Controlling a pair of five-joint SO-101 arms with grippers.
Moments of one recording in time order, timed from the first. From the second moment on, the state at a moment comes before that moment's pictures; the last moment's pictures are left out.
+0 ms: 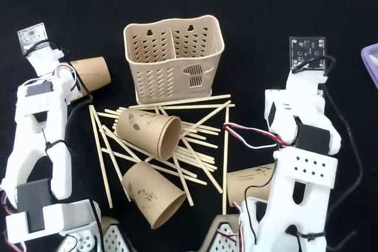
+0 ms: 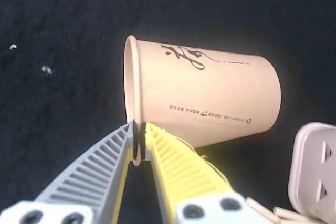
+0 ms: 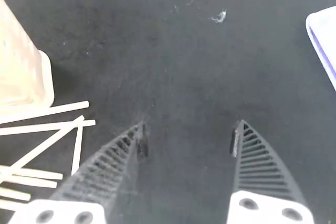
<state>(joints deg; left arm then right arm) -20.3 -8.7 32.7 36.5 5.5 16.0 -47.8 44.6 56.7 12.8</state>
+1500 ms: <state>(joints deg) 6.3 -47.7 11.6 48.6 -28.0 15.9 -48.4 61.8 47.3 -1.5</state>
